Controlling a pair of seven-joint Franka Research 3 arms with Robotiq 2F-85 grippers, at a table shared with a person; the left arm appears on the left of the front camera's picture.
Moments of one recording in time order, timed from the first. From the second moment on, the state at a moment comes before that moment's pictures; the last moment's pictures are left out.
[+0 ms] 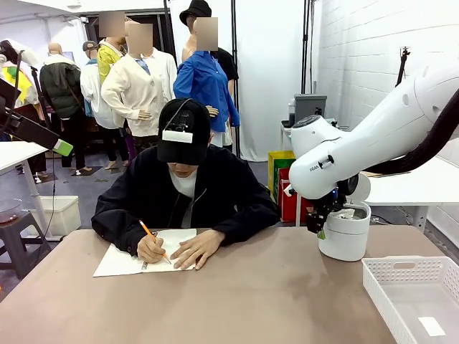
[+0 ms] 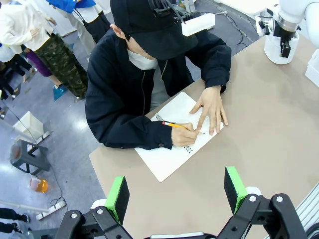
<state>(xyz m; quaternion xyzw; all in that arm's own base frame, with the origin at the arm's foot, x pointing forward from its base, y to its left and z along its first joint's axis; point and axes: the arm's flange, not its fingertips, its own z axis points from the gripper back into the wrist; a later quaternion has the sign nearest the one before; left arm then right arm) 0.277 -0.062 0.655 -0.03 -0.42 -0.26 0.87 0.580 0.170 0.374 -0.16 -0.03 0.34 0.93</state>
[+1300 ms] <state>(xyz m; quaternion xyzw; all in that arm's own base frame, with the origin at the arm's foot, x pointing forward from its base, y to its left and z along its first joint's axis) 0.277 -0.062 0.655 -0.03 -0.42 -0.26 0.87 0.507 0.229 0.489 -0.03 -0.17 0.42 0.89</state>
